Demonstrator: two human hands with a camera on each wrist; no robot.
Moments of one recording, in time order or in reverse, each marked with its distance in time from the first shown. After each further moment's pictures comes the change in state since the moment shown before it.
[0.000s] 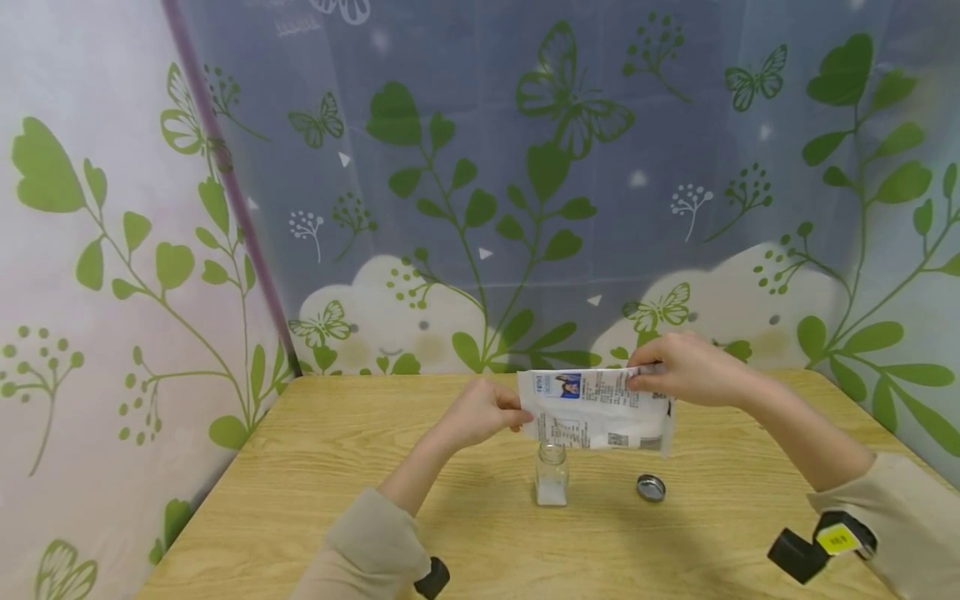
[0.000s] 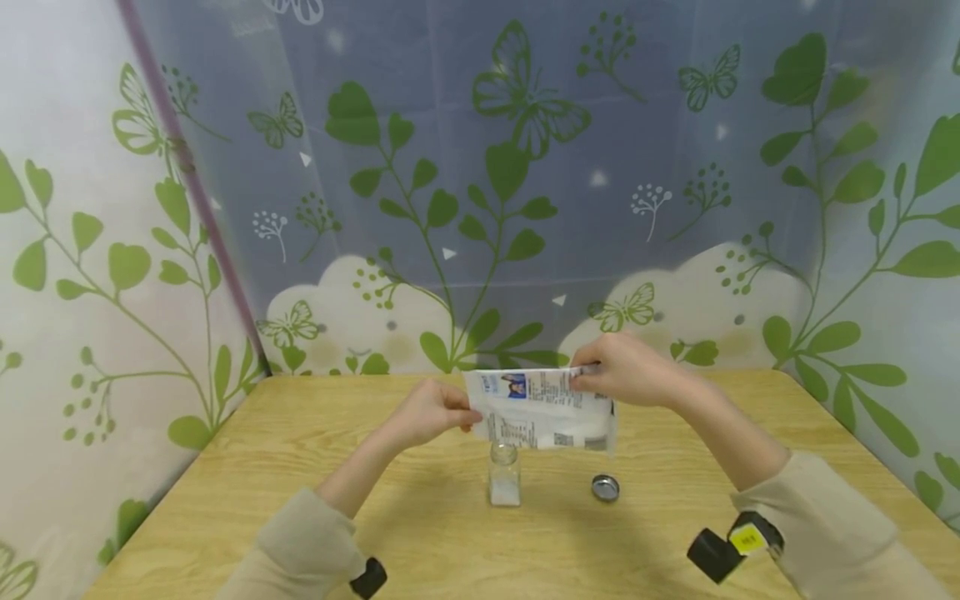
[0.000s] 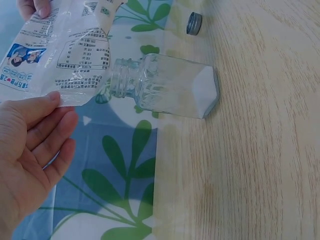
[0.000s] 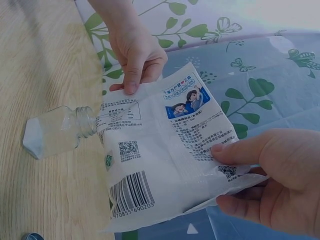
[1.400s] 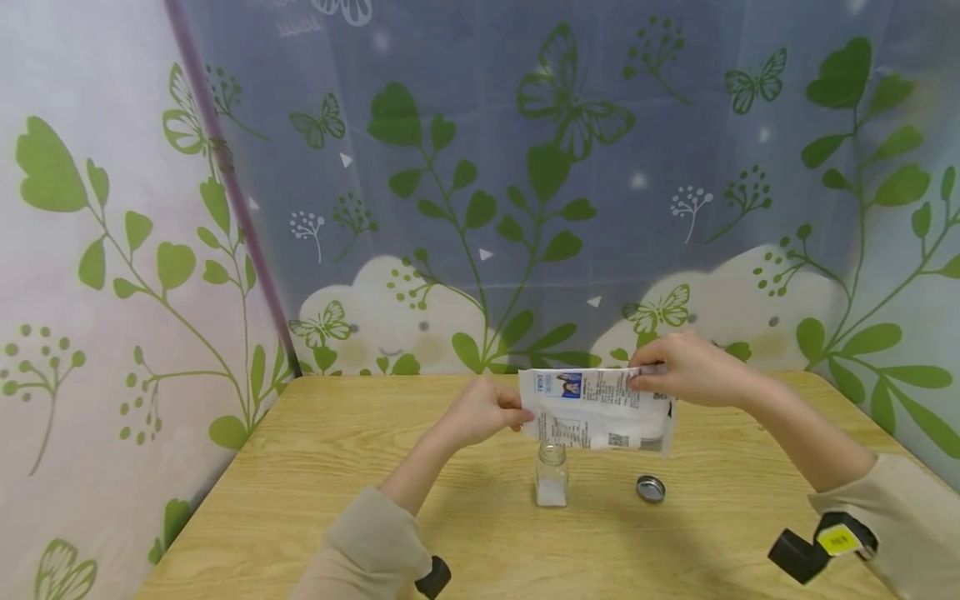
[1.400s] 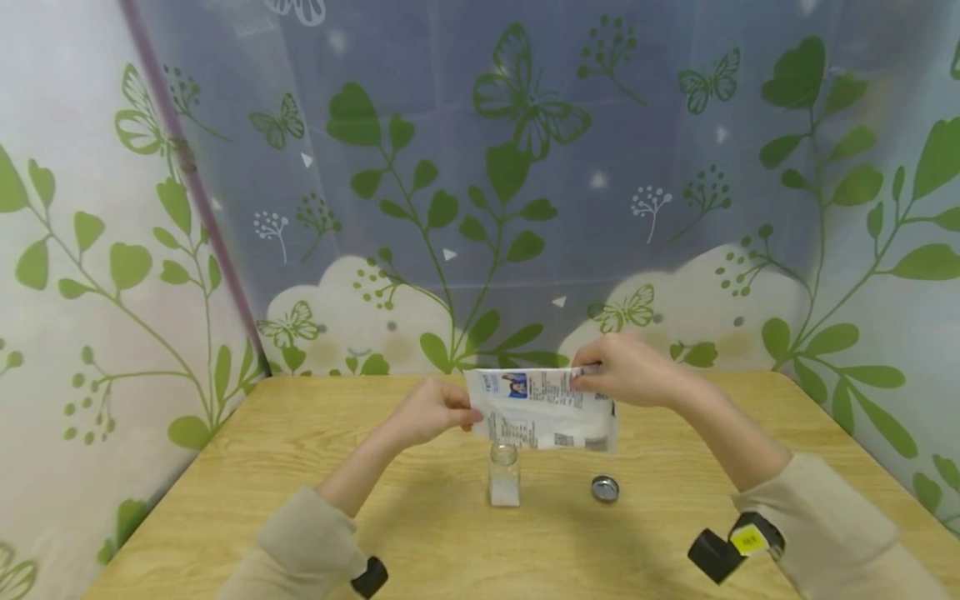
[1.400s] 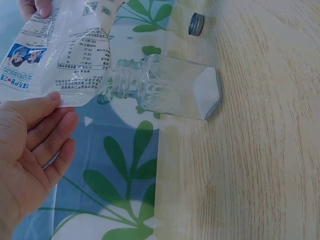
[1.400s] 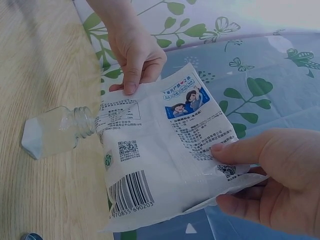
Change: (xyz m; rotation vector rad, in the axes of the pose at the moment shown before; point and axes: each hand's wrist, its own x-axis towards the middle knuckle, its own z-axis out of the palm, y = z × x) left_hand 0.000 0.001 -0.001 0.009 0.002 0.015; right_hand -0.002 -0.001 -0.002 0.023 0.002 -0.025
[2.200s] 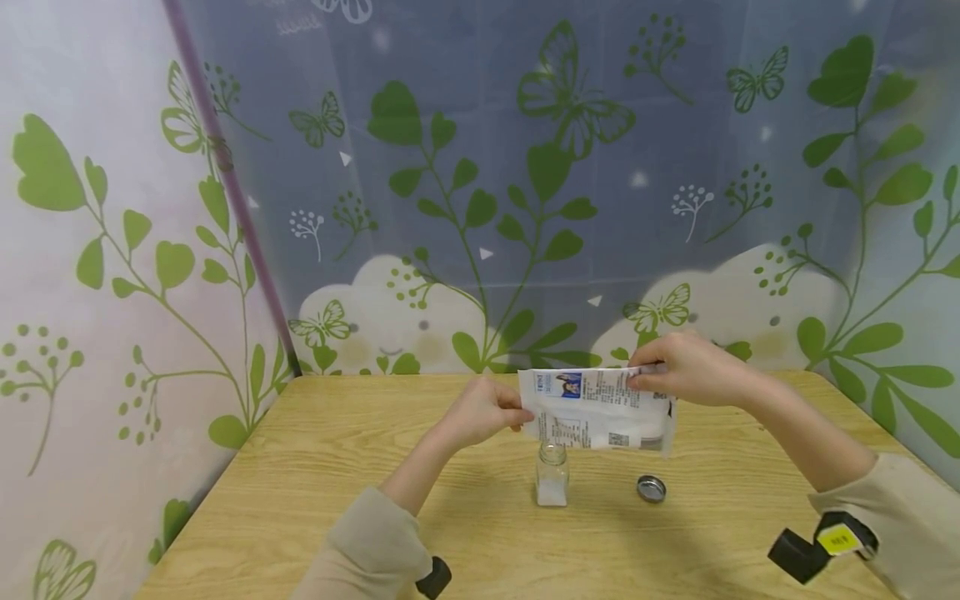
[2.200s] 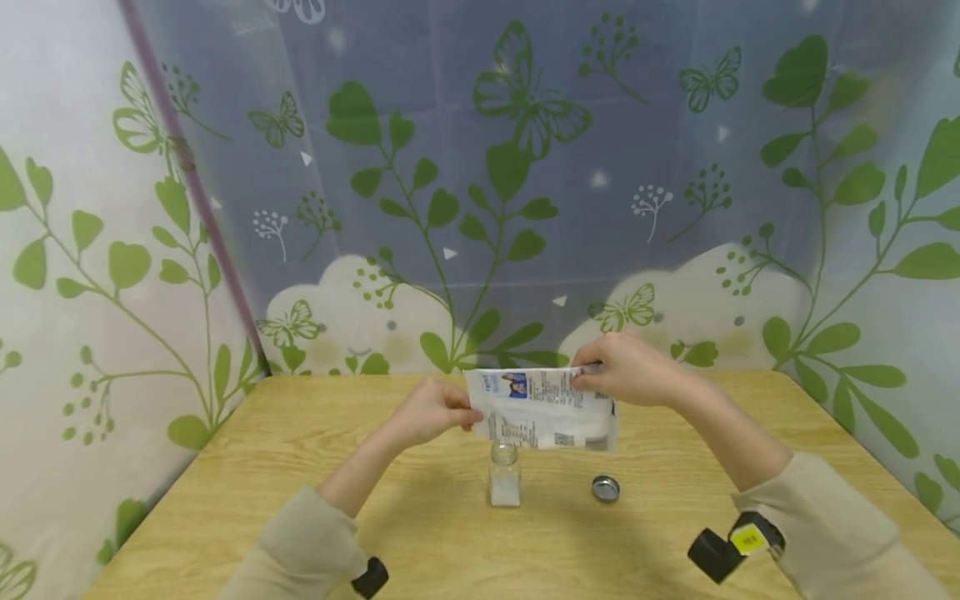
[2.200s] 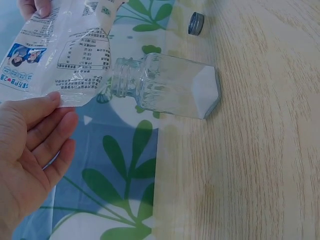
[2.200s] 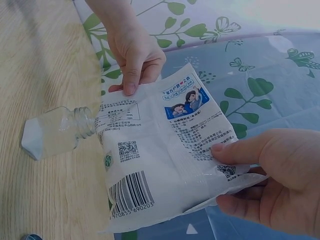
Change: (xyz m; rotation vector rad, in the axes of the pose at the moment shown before) left_hand 0.000 0.000 0.000 0.005 0.008 0.013; right_hand 0.002 0.001 0.001 -0.007 0.002 0.009
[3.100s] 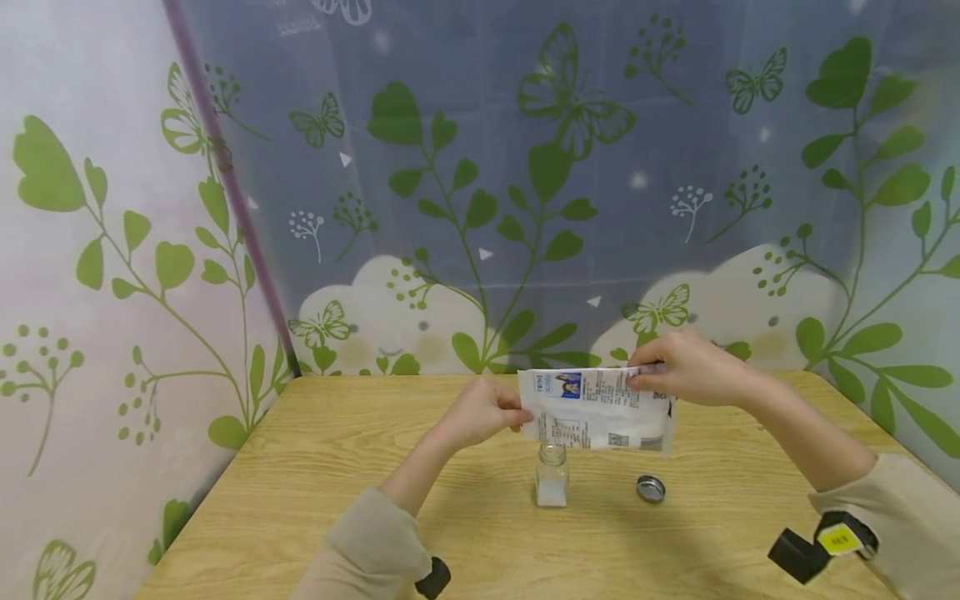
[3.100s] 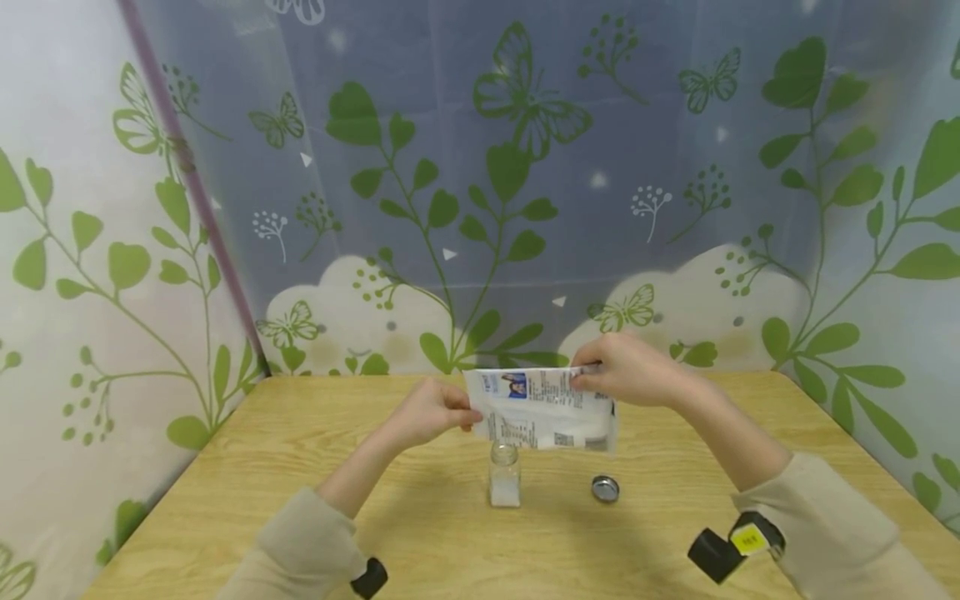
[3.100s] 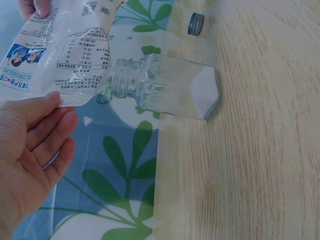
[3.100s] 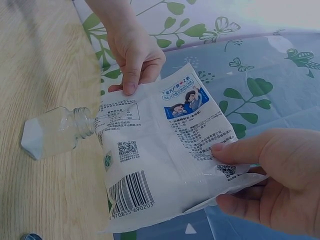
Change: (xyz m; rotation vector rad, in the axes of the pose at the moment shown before) left_hand 0.000 0.000 0.000 -0.019 -0.001 -0.018; right_hand 0.001 0.000 -0.001 -0.008 -0.005 0.014
